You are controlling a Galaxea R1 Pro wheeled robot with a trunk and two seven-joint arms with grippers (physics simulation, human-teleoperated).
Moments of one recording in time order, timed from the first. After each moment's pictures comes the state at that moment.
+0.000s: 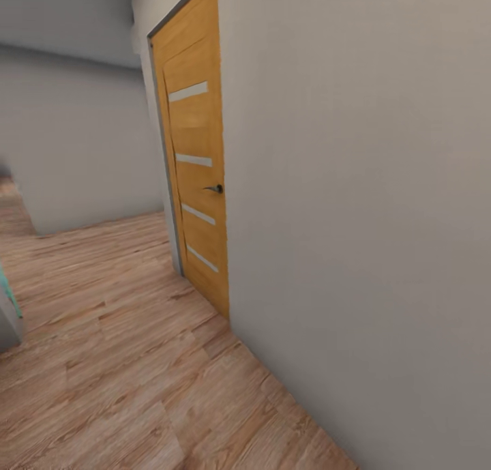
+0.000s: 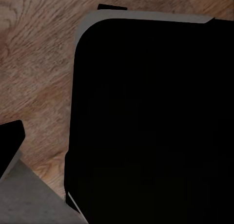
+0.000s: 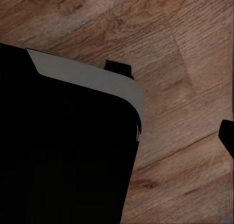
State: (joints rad) left arm 0.00 0.01 0.02 -0.04 0.11 -0.04 -0.01; right arm -0.13 0.01 0.71 0.03 -0.48 -0.06 -0.04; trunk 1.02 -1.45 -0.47
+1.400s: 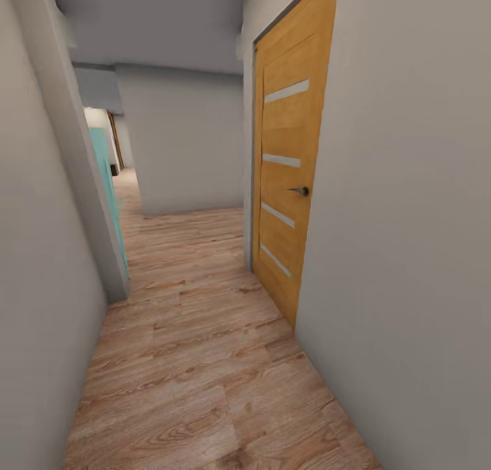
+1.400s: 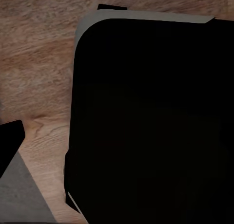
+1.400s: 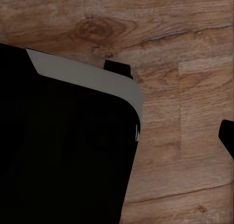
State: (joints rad) left arm 0.00 0.01 0.02 -0.04 0.11 -0.04 -0.01; right arm -0.13 0.01 0.71 0.03 -0.48 -0.06 -0.04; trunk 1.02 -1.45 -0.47
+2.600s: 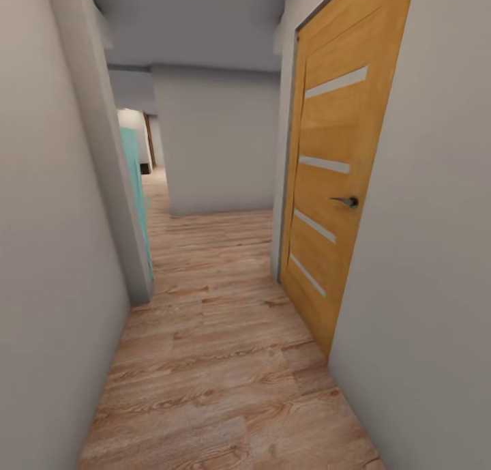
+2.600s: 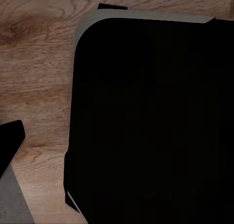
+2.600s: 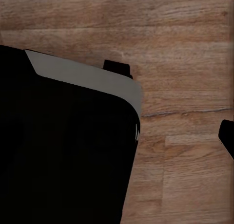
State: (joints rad) left arm 0.00 0.01 0.02 -0.04 0.11 -0.04 -0.01; right arm -0.13 0.01 0.71 0.03 -0.49 -0.06 -0.04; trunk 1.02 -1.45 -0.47
